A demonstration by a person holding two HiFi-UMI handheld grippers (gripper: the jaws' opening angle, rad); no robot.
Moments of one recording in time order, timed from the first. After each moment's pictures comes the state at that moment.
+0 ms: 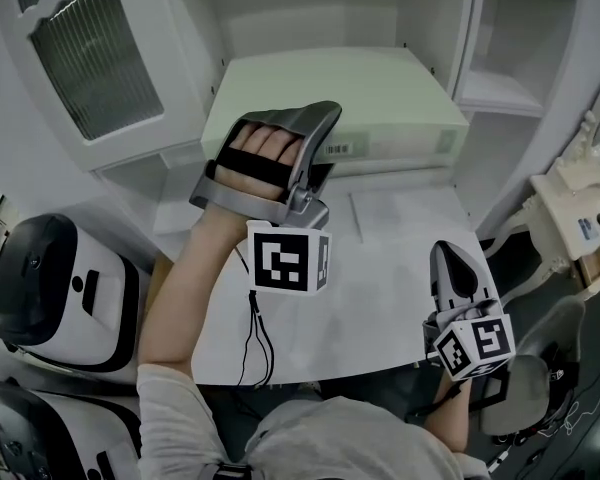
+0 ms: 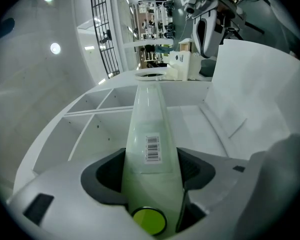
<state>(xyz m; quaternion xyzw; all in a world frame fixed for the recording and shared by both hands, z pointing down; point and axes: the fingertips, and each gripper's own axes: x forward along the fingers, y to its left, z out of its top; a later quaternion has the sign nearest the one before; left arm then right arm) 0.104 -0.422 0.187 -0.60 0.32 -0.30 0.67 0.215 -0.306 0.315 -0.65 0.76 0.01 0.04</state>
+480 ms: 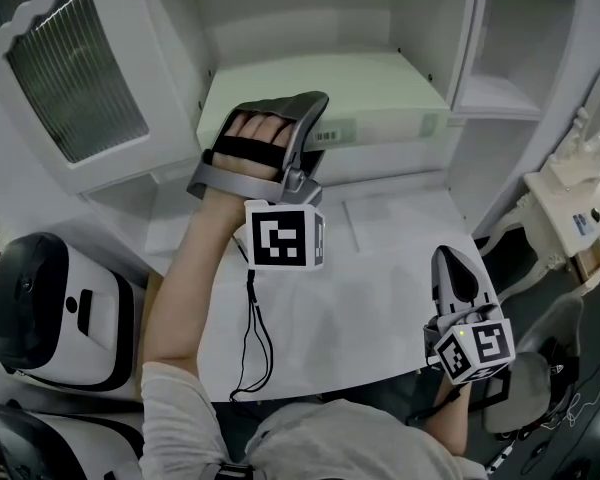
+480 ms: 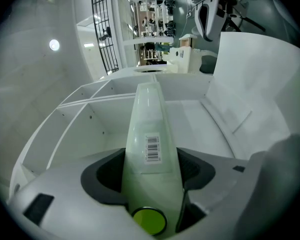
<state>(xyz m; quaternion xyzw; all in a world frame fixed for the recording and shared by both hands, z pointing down) 0.110 -0.481 0.187 -0.60 0.32 -0.30 0.67 0.225 -0.324 0.318 -0.67 0.74 0.01 0.03</state>
